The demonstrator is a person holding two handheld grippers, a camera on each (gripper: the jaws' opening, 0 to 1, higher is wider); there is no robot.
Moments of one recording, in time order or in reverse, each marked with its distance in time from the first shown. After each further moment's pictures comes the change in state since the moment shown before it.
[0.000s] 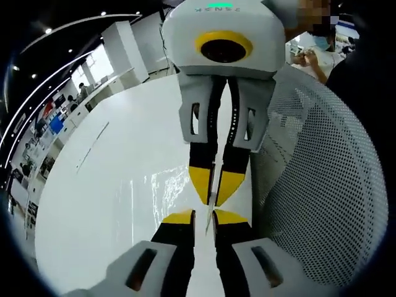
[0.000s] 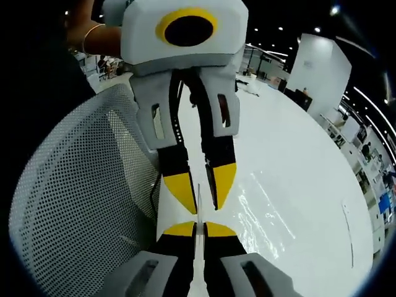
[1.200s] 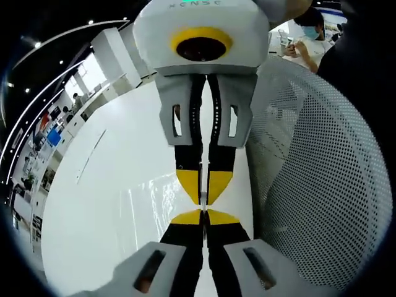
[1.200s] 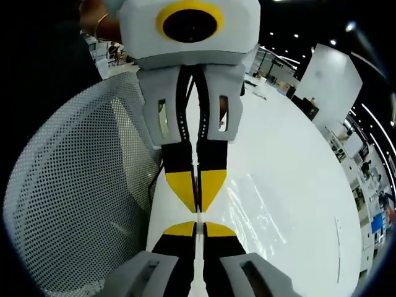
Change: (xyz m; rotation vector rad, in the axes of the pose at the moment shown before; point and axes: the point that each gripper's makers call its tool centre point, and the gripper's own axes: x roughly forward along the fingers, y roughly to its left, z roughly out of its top) left arm 0.000 -0.001 0.000 0.052 -0.019 0.003; right arm -0.001 -0.007 -0.003 -0.111 0.040 -0.009
